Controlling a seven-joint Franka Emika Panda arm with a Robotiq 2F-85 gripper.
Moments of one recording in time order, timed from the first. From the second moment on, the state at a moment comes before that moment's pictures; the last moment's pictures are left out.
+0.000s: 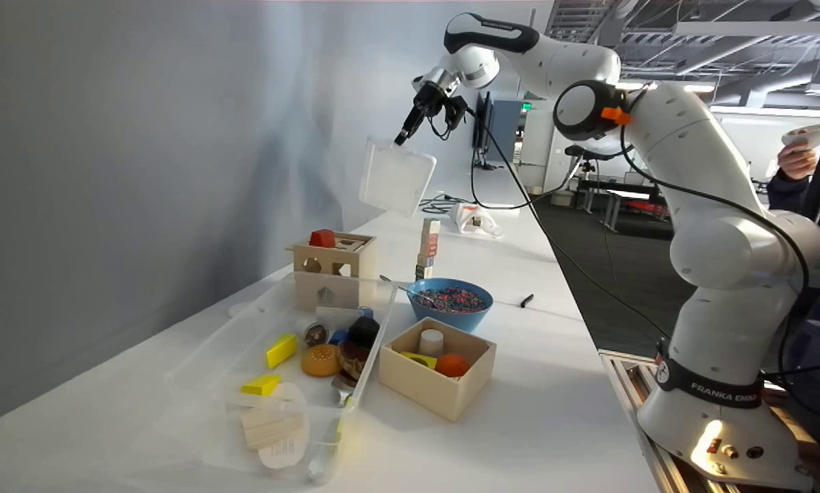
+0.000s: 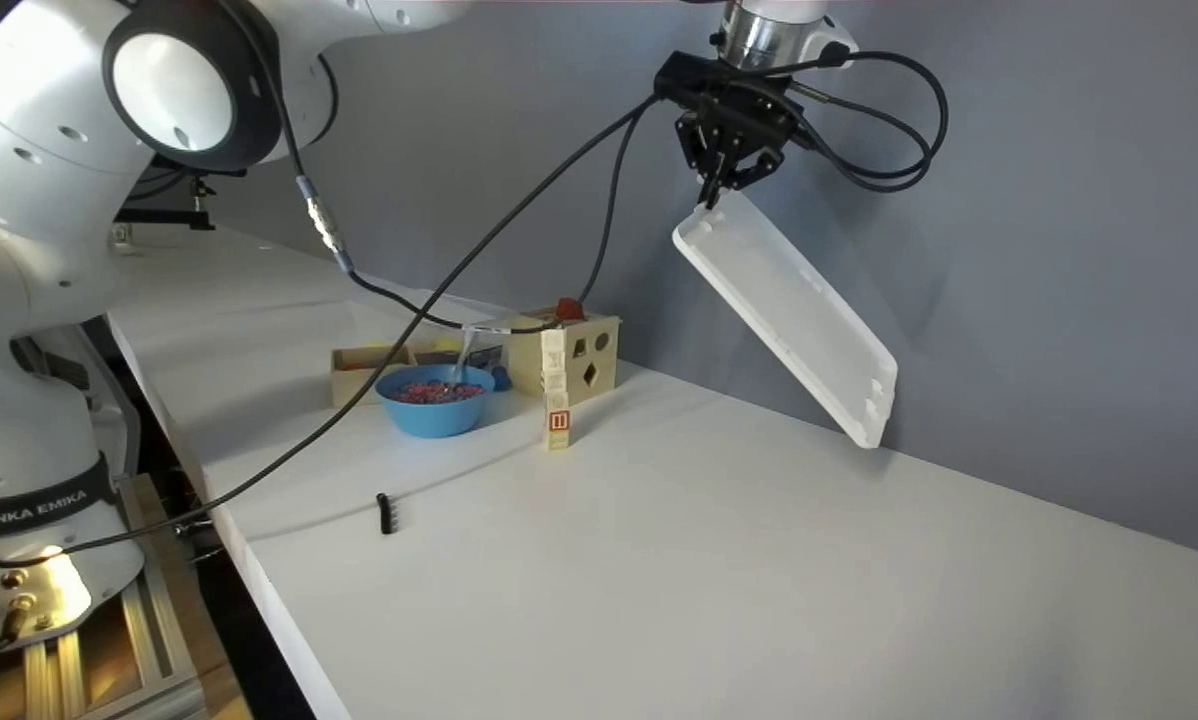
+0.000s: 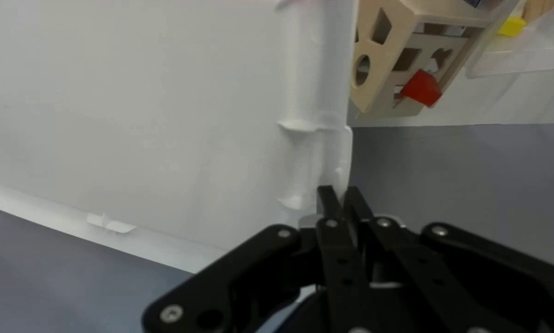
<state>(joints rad) -0.88 0.74 0.29 -0.67 0.47 1.45 -0.81</state>
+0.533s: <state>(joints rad) -0.87 0.73 0.38 -0.59 0.47 1.23 -0.86</state>
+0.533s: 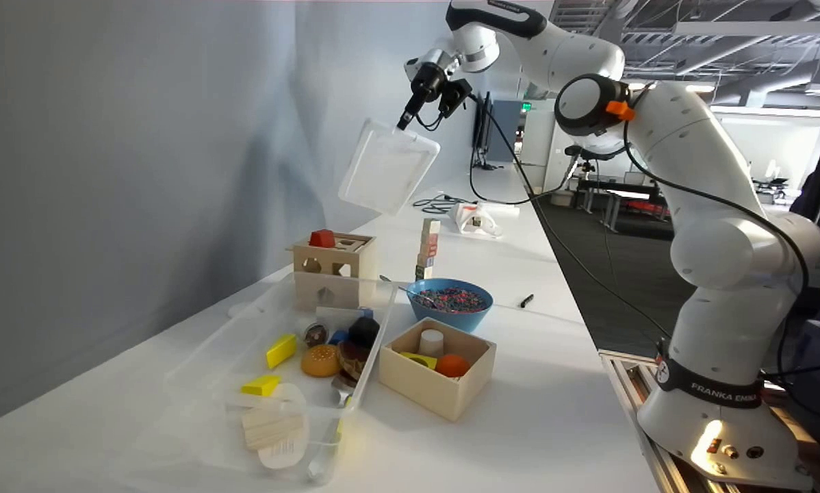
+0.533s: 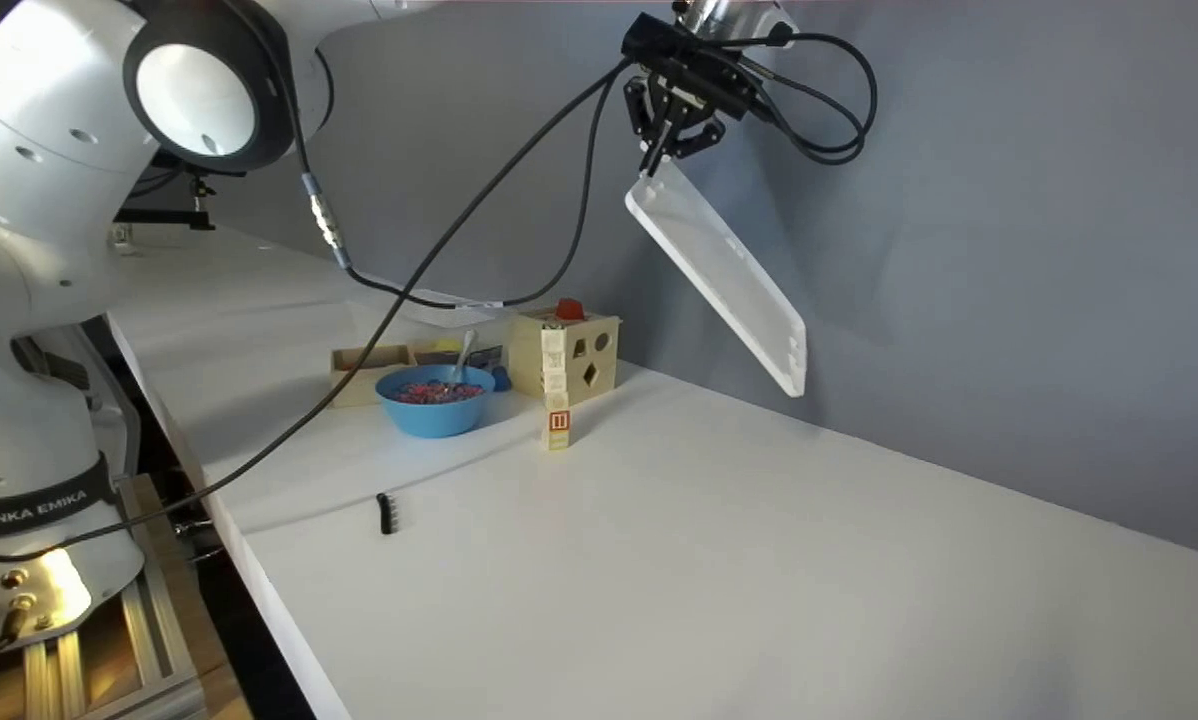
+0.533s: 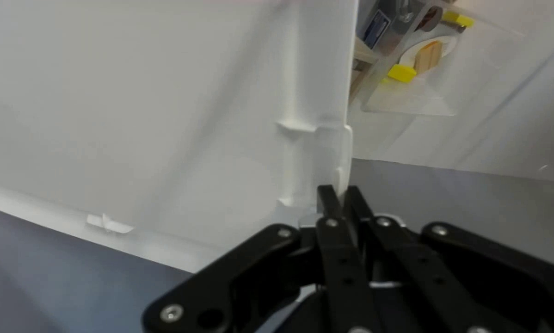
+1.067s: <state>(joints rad) -0.81 0.70 0.46 -0.58 0.47 1.13 -0.96</state>
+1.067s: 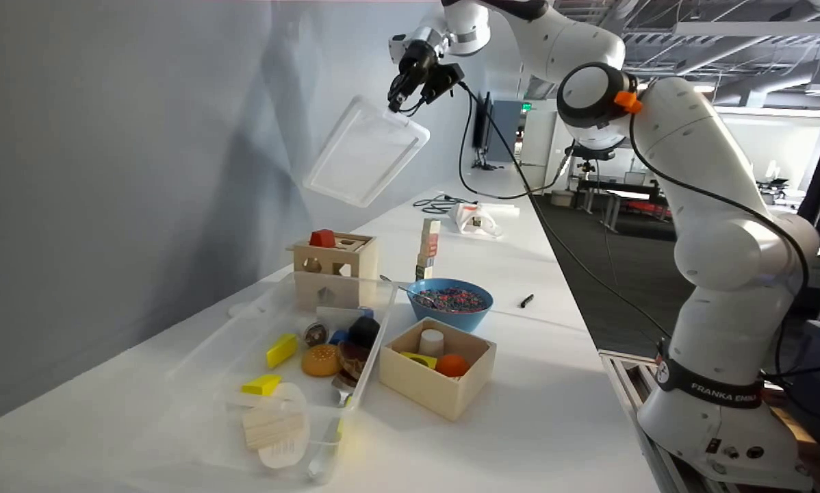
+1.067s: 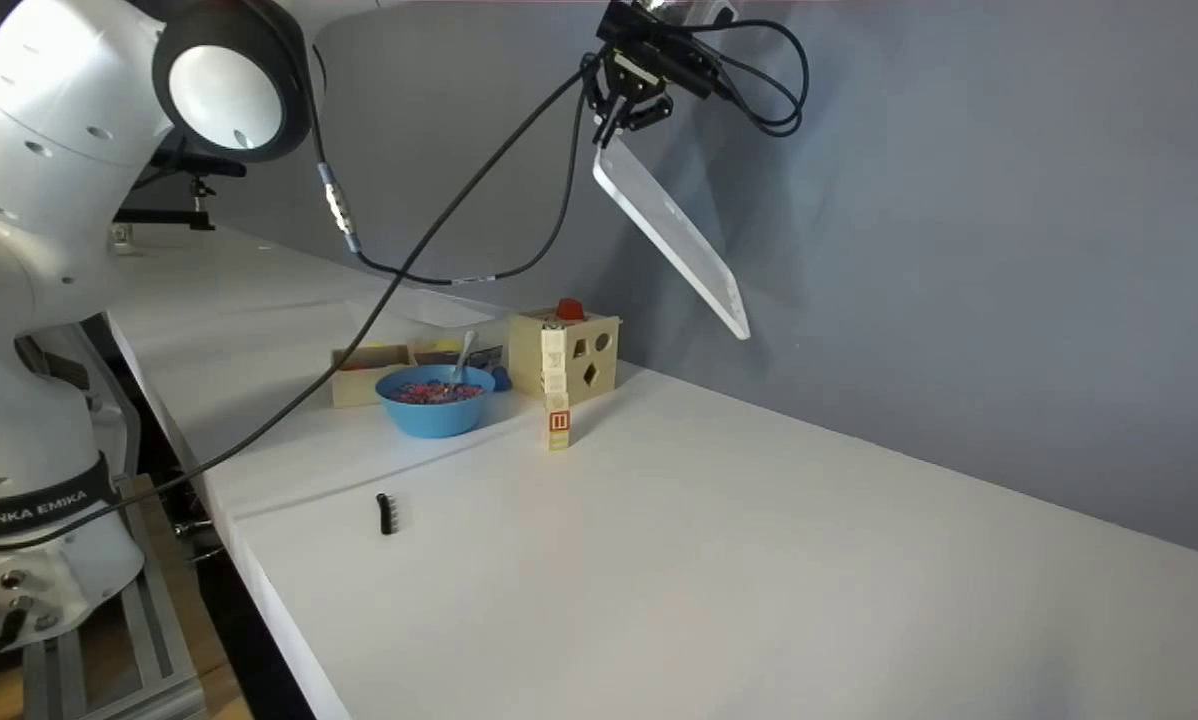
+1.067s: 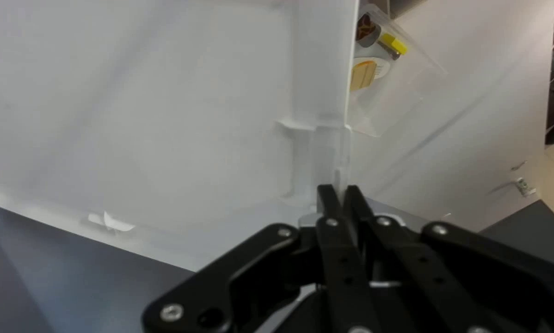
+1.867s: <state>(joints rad) -0.82 0.71 0.52 -0.57 0.52 1.09 -0.99</state>
